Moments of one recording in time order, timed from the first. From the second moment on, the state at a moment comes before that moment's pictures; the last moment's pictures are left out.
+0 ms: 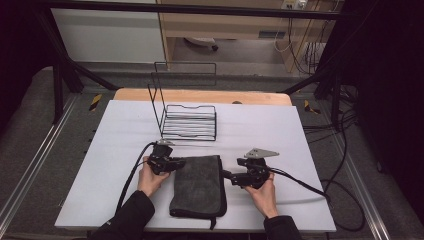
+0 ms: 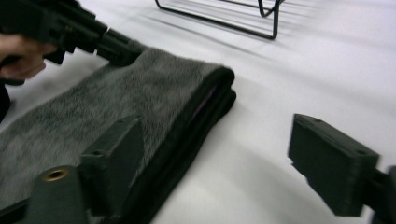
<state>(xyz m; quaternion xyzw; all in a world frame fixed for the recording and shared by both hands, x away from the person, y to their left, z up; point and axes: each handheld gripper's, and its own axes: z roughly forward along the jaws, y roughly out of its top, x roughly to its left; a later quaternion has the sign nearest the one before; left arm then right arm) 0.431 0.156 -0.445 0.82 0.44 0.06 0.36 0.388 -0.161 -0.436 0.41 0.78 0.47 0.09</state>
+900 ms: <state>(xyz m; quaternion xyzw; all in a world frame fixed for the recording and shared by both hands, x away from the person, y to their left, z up) 0.431 0.159 -0.448 0.82 0.43 0.06 0.38 0.433 -0.121 -0.456 0.44 0.79 0.42 0.05</state>
